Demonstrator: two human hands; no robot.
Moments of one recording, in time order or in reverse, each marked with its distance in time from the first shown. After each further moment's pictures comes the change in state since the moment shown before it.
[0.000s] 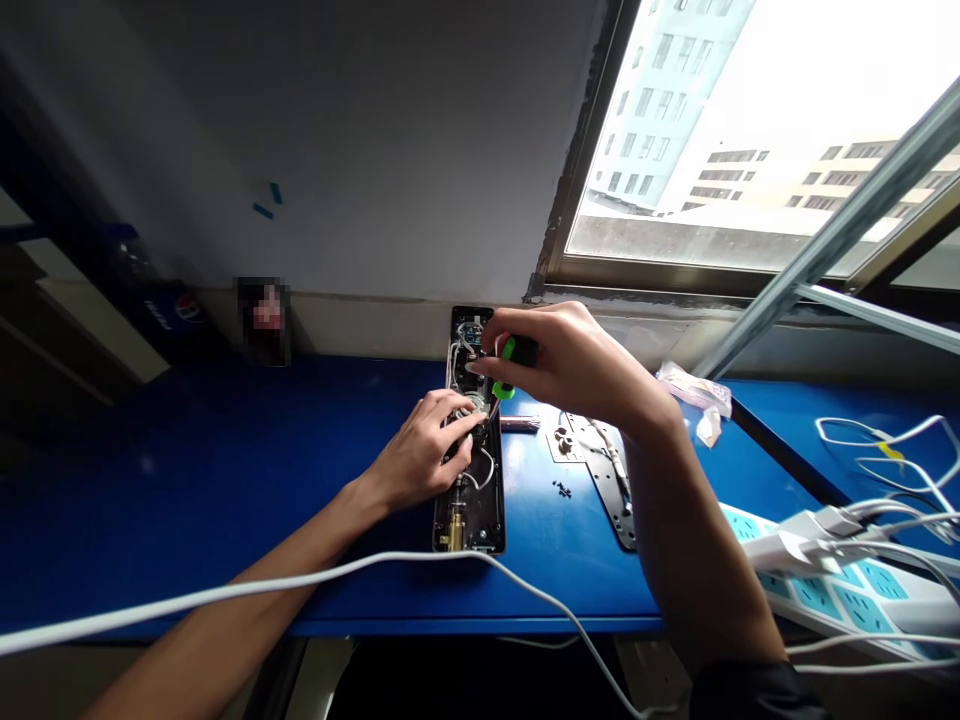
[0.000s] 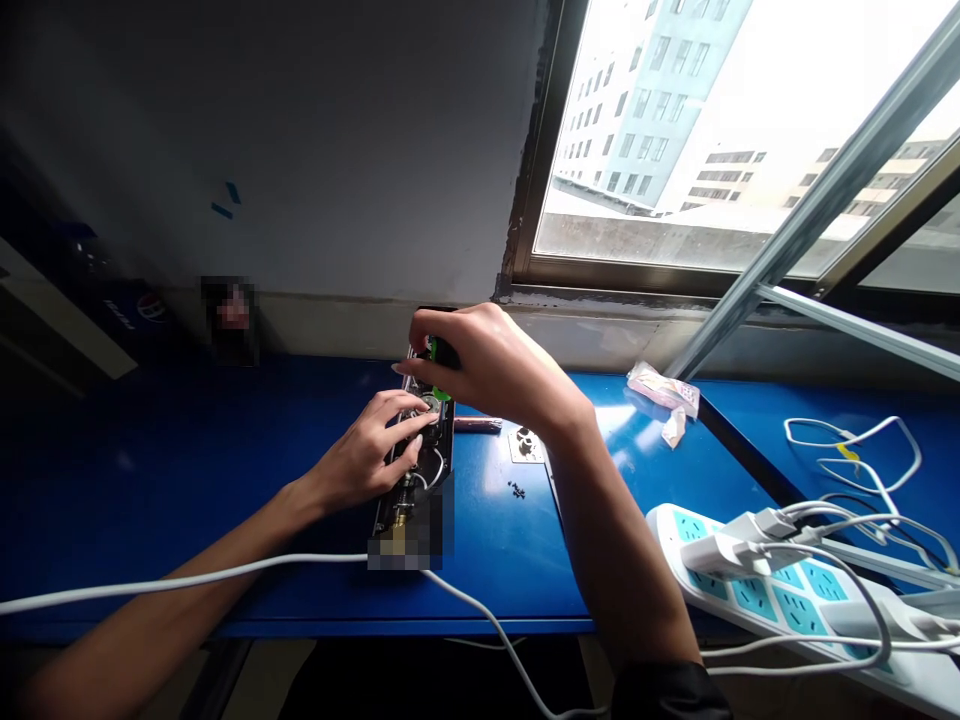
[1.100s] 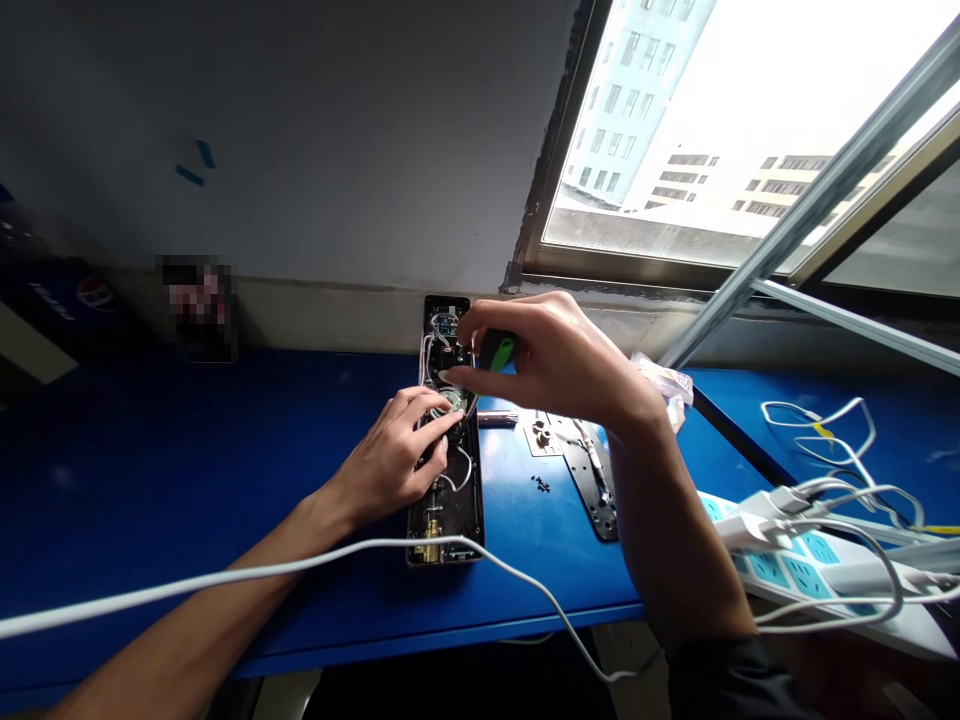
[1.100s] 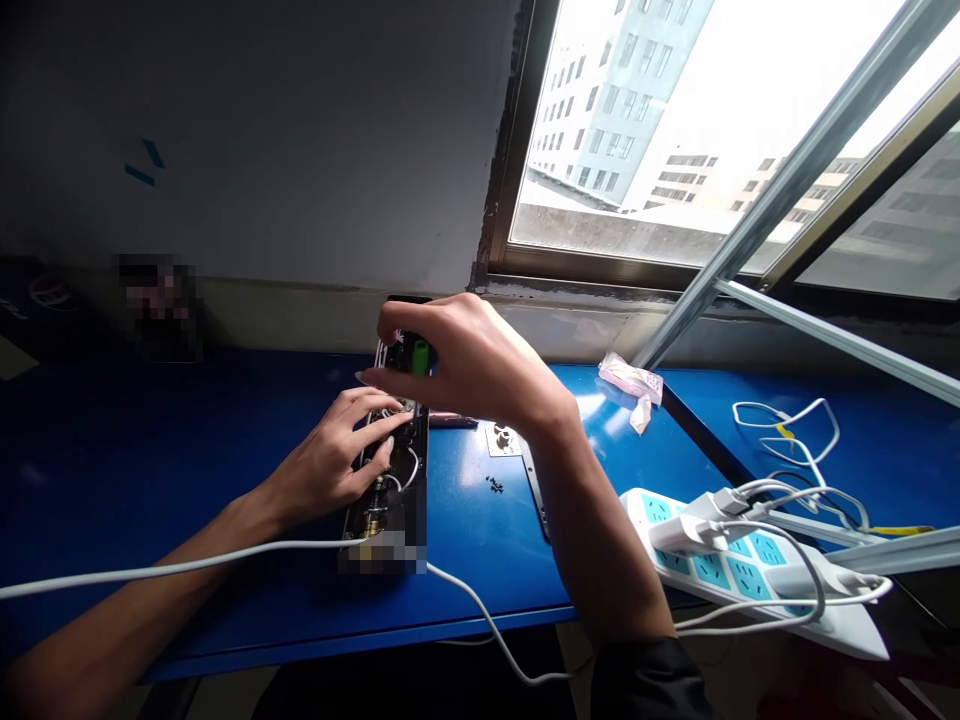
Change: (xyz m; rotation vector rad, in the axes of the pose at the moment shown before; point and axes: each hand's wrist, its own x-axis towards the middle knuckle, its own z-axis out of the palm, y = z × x) left_hand -0.003 -0.002 0.003 -0.011 -0.002 0.002; right_hand -0.003 0.002 -0.003 0.019 -0.013 -0.037
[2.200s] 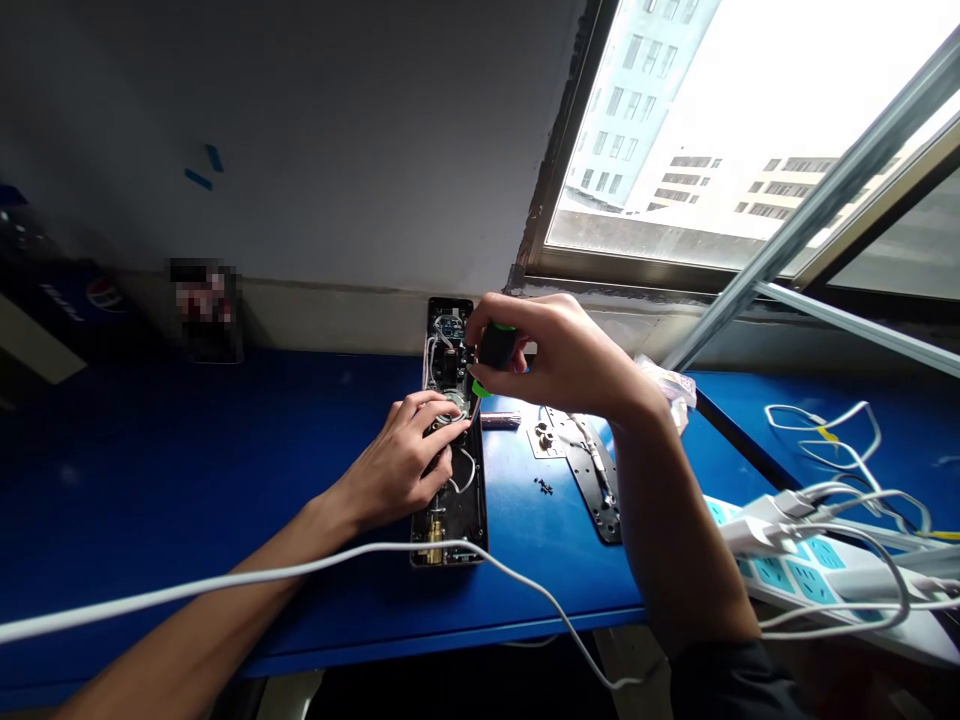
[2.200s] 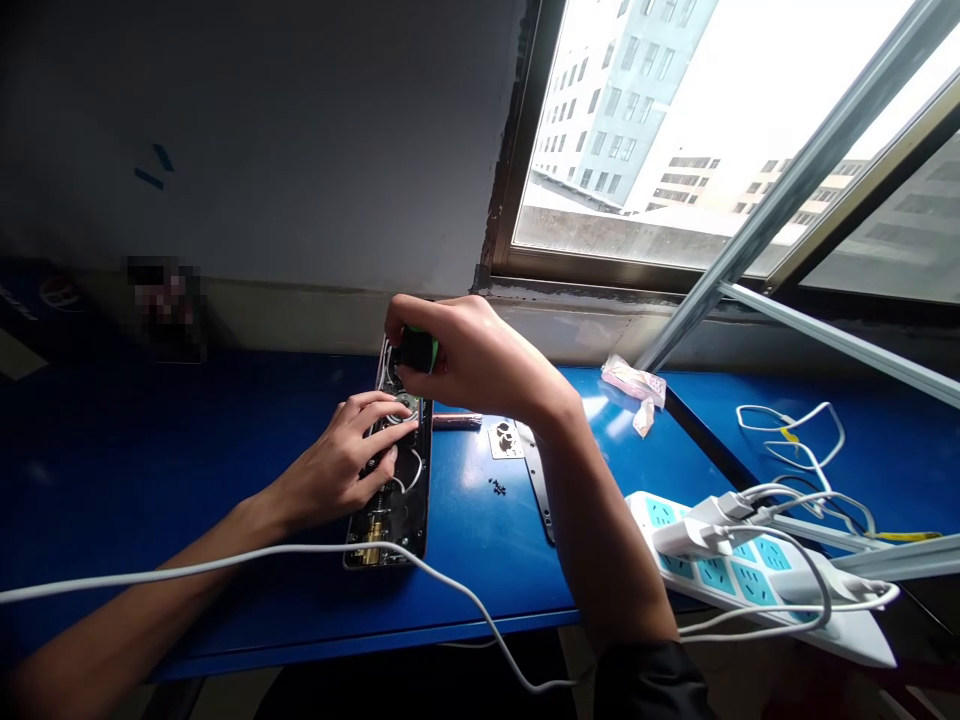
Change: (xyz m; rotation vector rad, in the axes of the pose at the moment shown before) left_hand -0.001 0.002 0.001 0.044 -0.036 0.043; right_hand 0.002 0.009 0.004 0.064 0.007 -0.034
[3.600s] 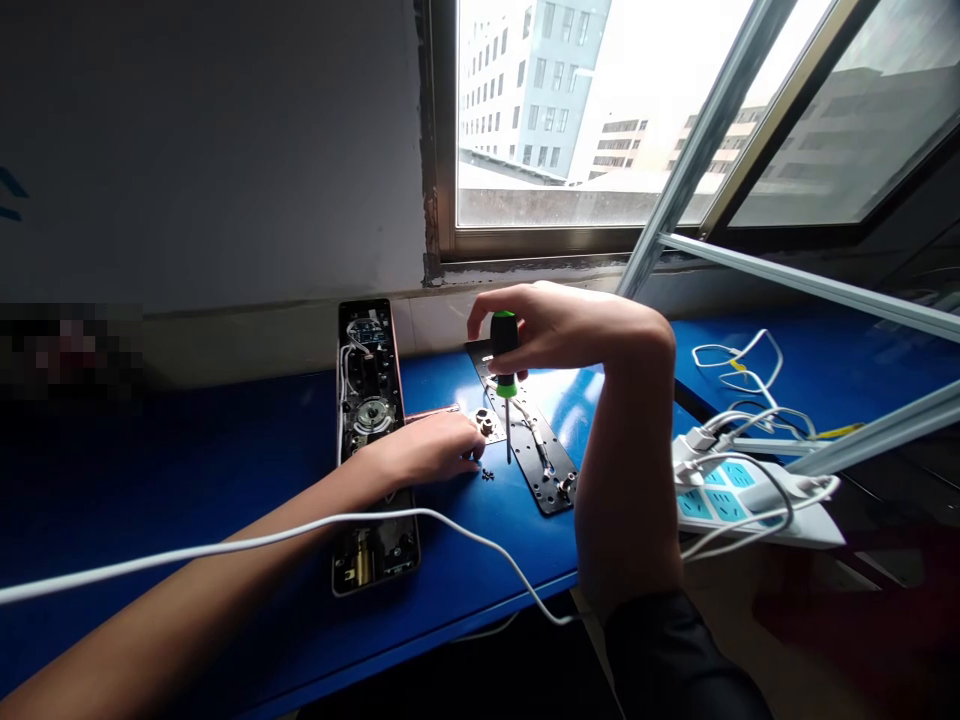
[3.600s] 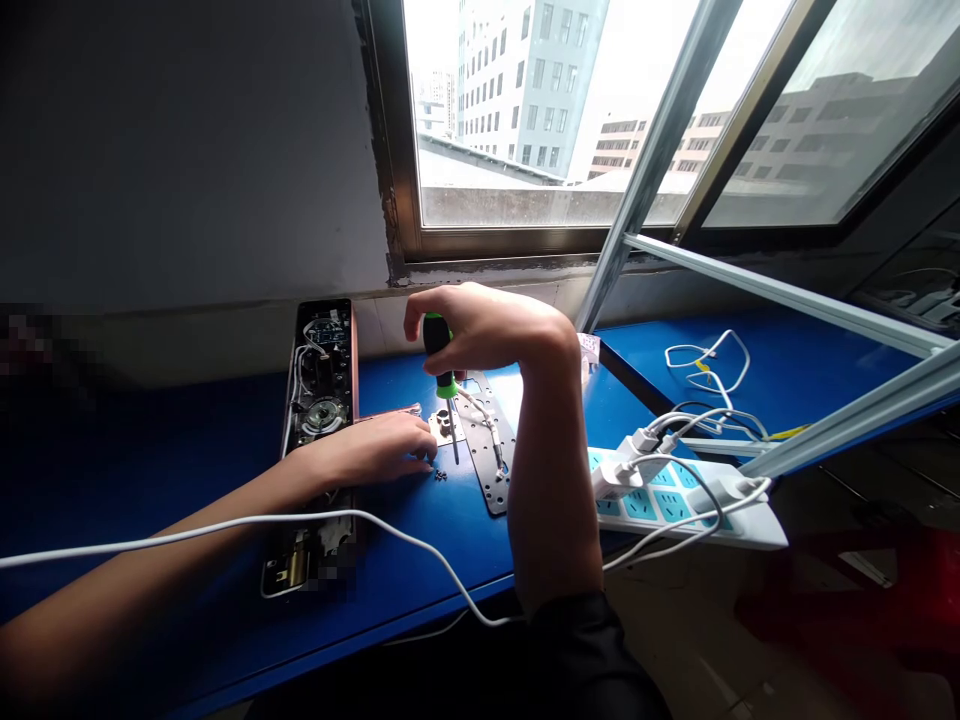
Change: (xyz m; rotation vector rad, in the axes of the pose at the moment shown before) left_hand 0.116 0.037 0.056 -0.098 -0.714 0.218; right_hand -0.057 0.030 -0.077 -0.001 -0.330 0.627
